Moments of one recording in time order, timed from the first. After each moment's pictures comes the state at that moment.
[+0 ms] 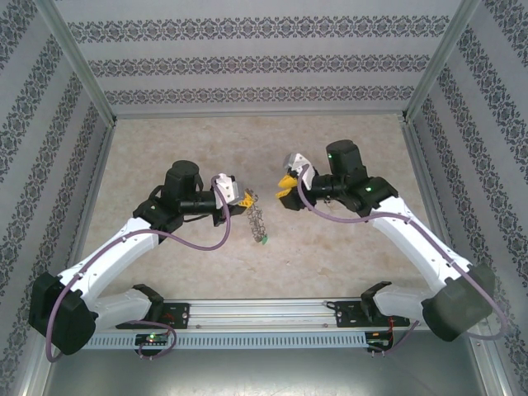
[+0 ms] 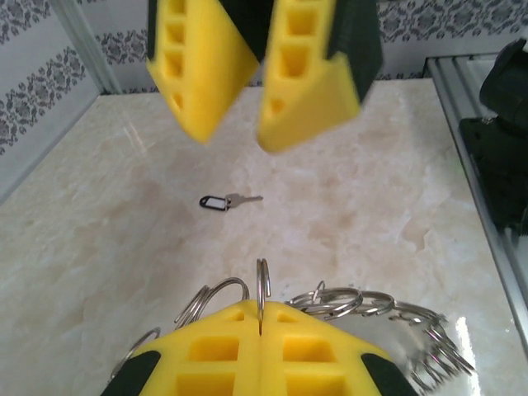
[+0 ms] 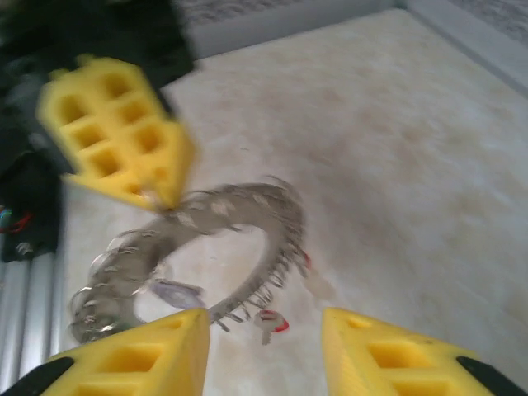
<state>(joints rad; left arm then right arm) -0.50 1.13 0.85 -0.20 0.71 0.52 0.44 1.21 1.06 -0.48 -0.67 -0.28</state>
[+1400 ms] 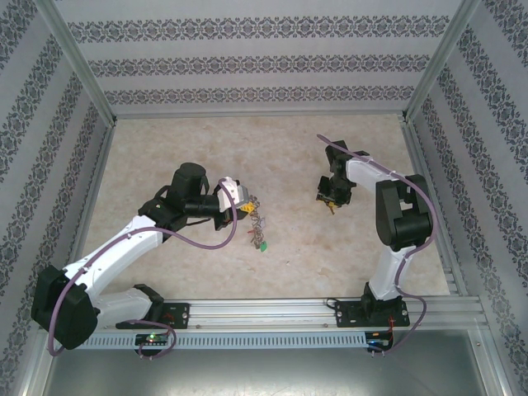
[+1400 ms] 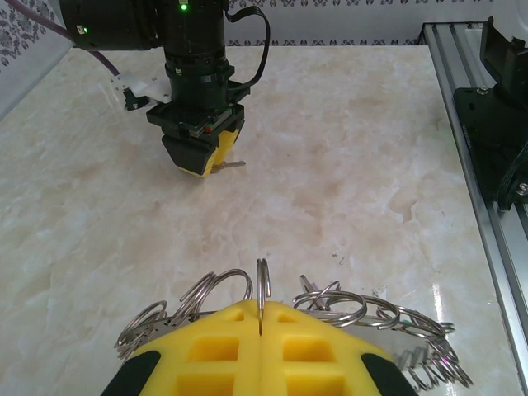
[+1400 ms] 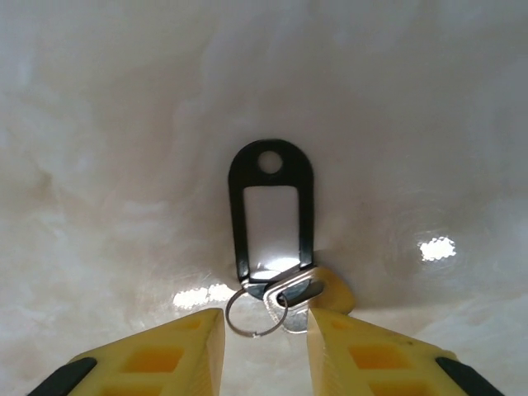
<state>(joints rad) -0.52 1.17 0.85 -0.25 0.68 0.52 0.18 1.89 1.24 -0.79 -0.12 0.54</state>
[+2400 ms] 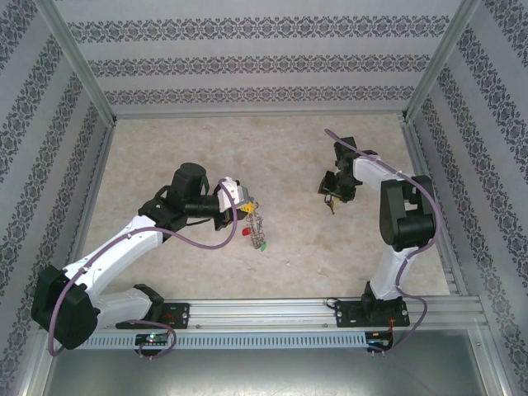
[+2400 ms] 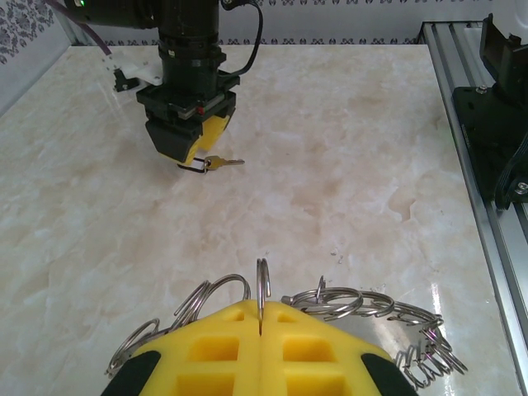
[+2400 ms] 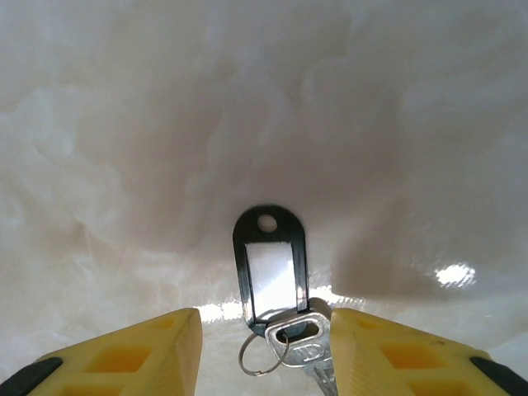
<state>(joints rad) -0.52 1.17 0.85 -0.26 0.68 0.52 0.13 1.88 1.23 -0.72 -0.17 0.50</state>
